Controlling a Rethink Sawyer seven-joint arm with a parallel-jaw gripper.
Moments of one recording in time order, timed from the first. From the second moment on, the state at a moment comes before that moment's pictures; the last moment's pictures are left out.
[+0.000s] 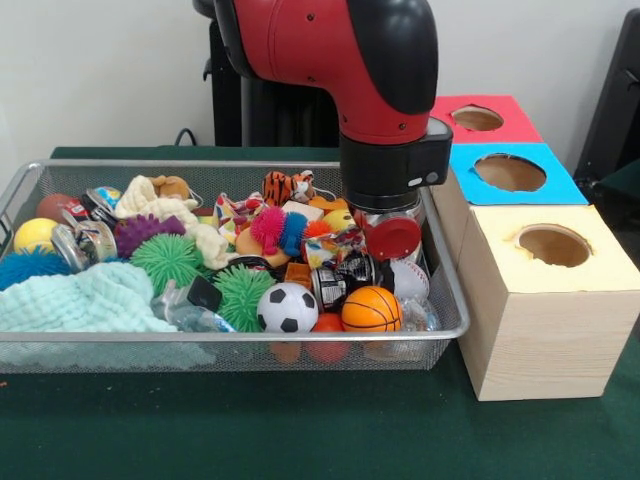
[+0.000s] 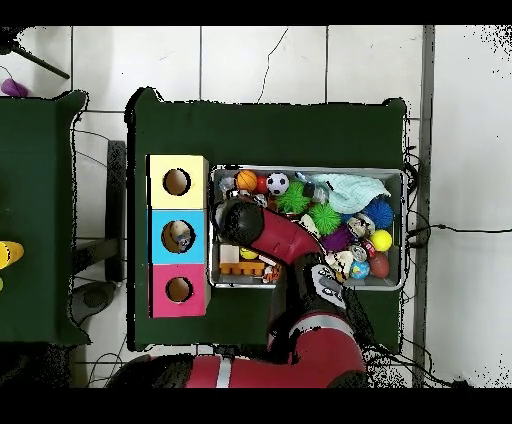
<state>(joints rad) -0.16 -0.42 -0.02 1.69 0.32 0.23 2.70</state>
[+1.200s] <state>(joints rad) 0.06 -0.42 -0.20 1.51 0.42 0.59 2.70</state>
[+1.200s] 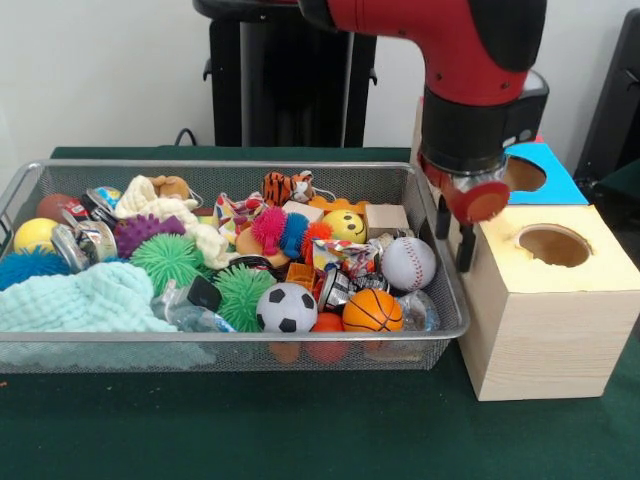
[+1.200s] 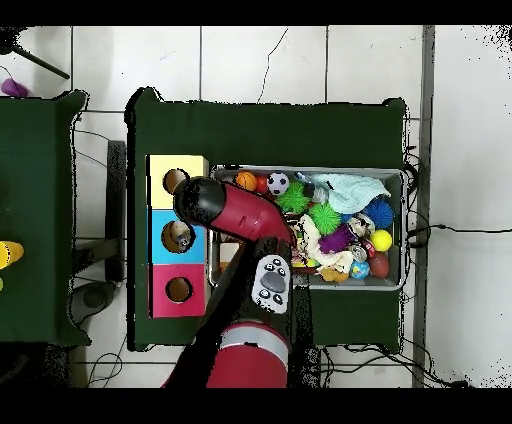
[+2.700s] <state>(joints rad) 0.05 -0.38 -0.18 1.49 0.43 0.51 2.70</state>
